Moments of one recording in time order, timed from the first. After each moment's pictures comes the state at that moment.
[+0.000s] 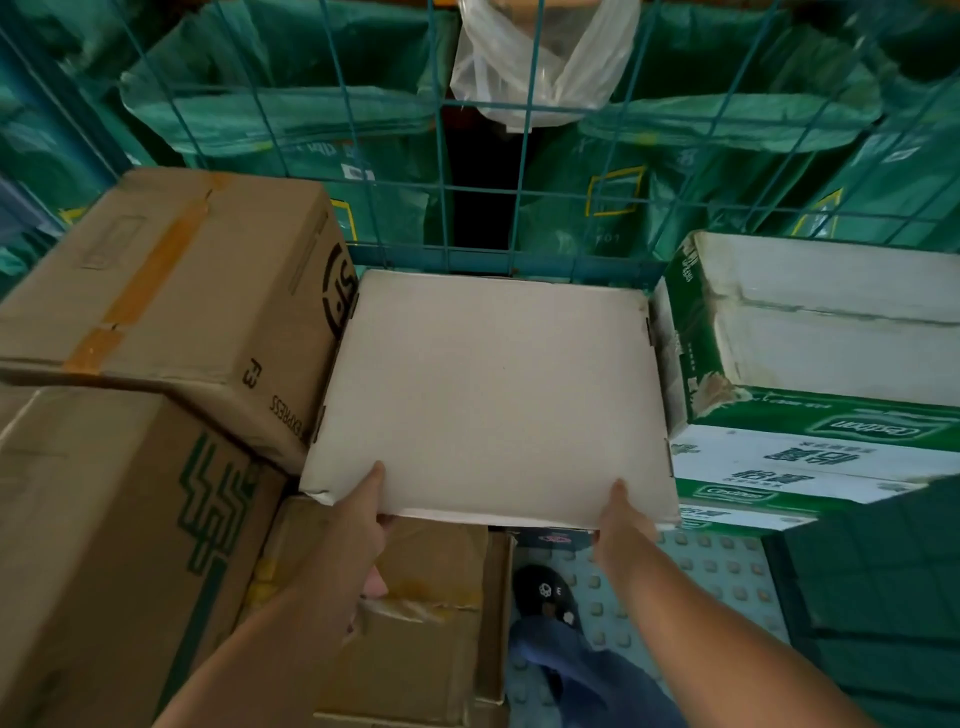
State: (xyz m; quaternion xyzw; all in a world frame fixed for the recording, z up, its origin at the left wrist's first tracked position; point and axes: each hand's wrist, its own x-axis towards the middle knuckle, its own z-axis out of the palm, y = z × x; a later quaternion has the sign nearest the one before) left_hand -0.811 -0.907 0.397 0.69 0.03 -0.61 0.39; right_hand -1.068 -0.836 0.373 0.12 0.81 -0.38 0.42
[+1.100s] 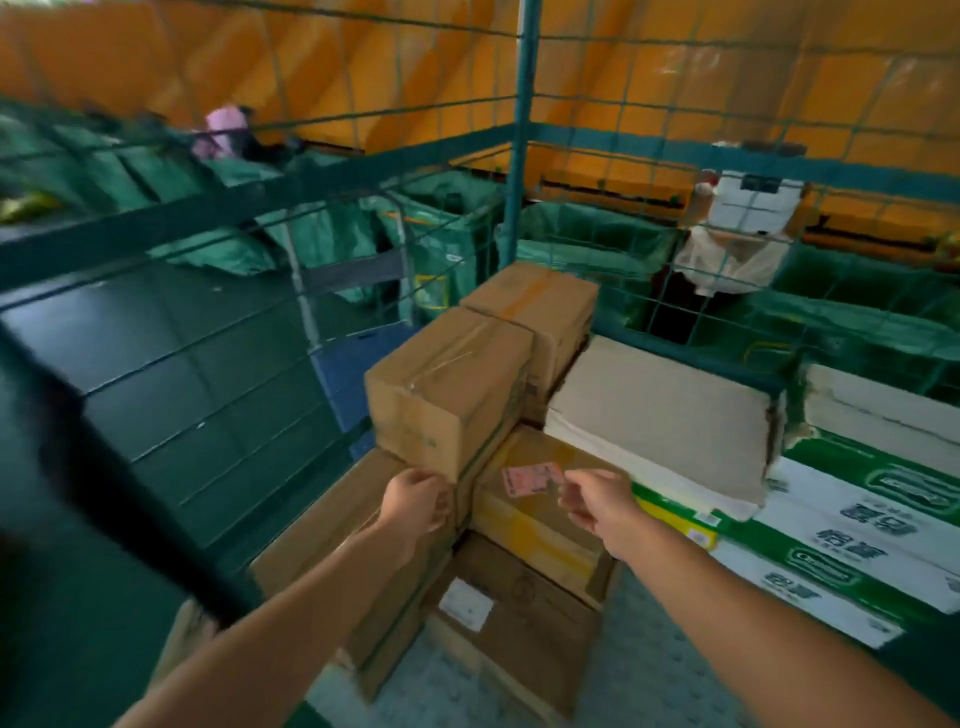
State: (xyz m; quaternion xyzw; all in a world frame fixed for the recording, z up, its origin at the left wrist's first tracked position) left_hand -0.620 -0.489 0.627 0.71 -0.23 -0.49 0.45; right_hand -0.826 -0.548 0.638 -0.35 0.66 -0.32 0.58
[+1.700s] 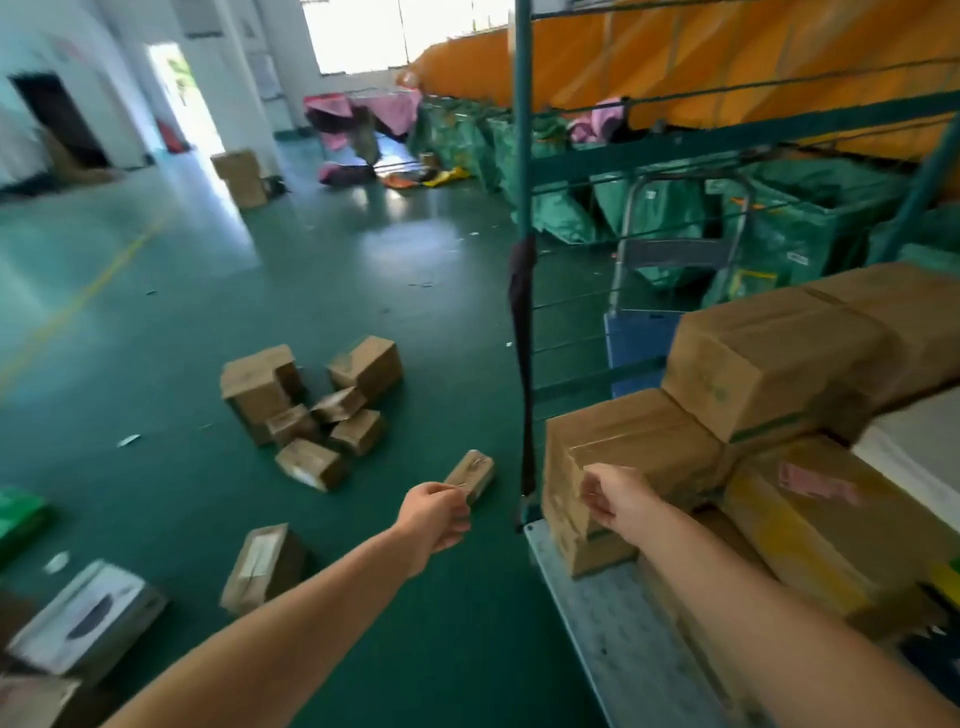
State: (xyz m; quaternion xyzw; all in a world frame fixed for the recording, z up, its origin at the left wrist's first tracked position) left_hand -0.572 -0.103 0.631 0.77 0.00 -0.34 0.55; right_hand -0.670 -0.307 0.614 -0.48 0.51 -0.08 0.71
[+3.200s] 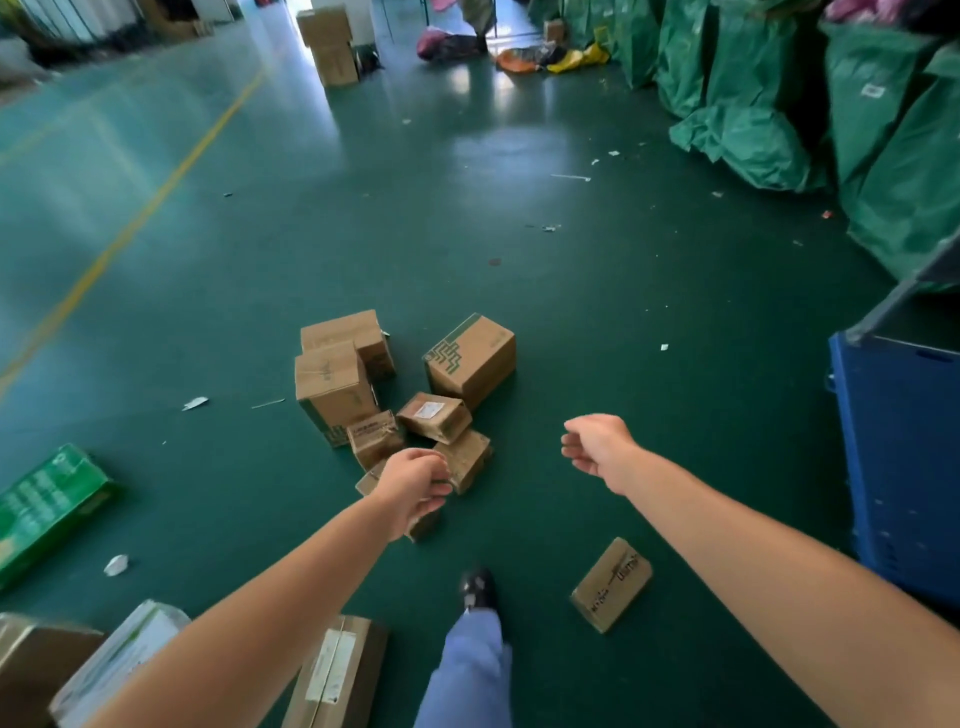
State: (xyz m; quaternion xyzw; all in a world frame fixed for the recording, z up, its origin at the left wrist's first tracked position) left_hand 0.113 -0.089 0.573 0.76 0.16 -0.30 0.55; right_hand 0.072 -0.315 0.557 -0.61 0.46 0.05 0.64
